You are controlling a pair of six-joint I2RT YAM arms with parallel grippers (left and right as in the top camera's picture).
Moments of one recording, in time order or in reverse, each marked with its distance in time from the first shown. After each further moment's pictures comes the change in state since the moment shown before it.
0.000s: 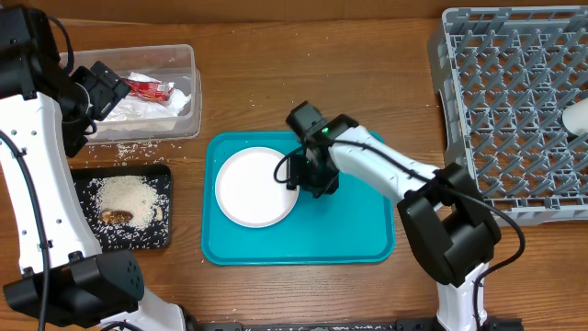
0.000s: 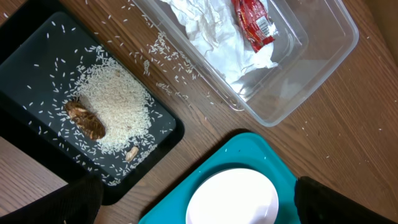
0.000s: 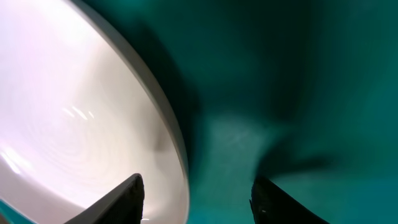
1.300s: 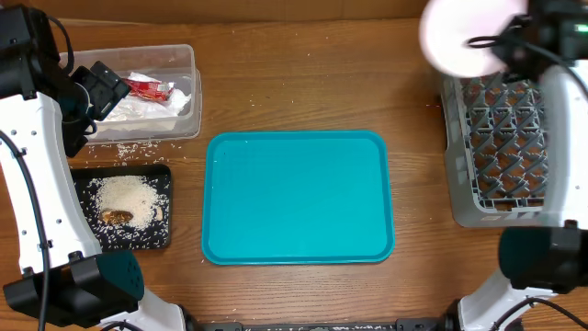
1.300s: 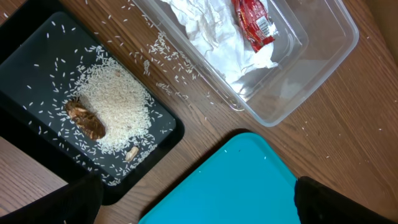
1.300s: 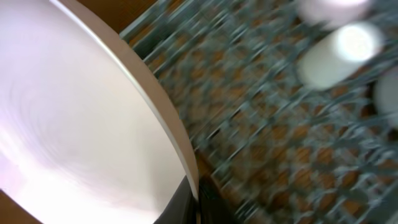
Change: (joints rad) left arm 0.000 0.000 0.000 0.000 0.000 0.000; right arm -0.763 -0.198 0.658 -0.399 0.545 -0.093
